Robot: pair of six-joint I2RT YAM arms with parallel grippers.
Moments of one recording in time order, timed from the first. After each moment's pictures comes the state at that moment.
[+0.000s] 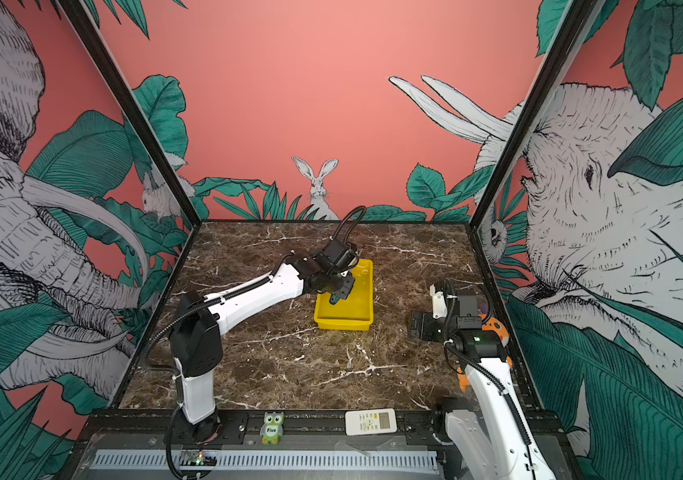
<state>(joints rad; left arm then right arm) -0.89 1.94 1.71 -0.78 -0.14 -0.27 0.04 0.79 0.72 -0.82 -0.23 0.13</state>
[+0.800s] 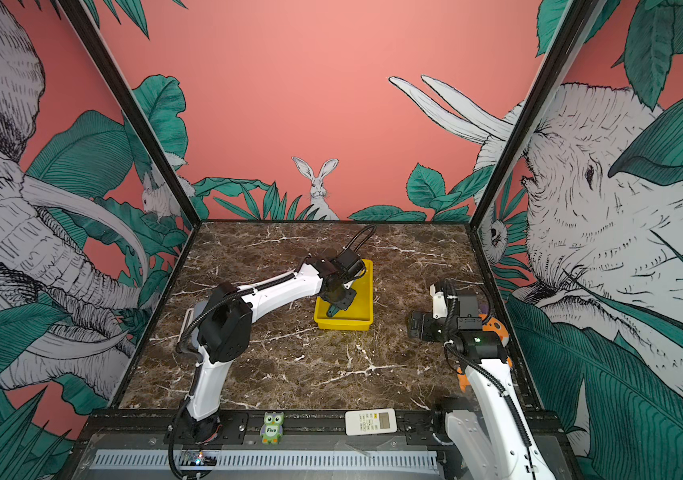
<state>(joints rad) -0.88 2.12 1.79 -0.92 -0.12 -0.24 0.04 0.79 0.72 -0.82 -0.23 0.13</state>
